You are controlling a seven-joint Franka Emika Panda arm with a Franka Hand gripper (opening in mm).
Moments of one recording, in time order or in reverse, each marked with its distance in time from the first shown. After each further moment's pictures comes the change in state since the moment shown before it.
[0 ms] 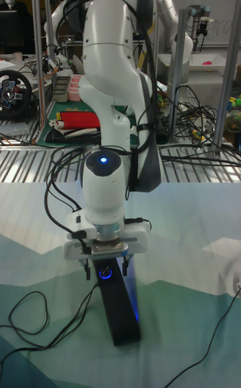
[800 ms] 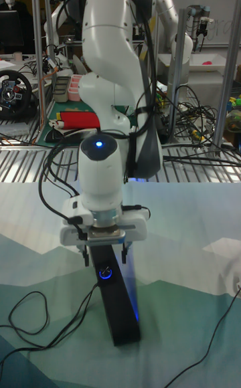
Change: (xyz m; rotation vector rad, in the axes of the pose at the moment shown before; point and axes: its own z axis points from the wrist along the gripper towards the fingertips) arm 0.017 -0.001 -0.024 -0.018 0.043 0.028
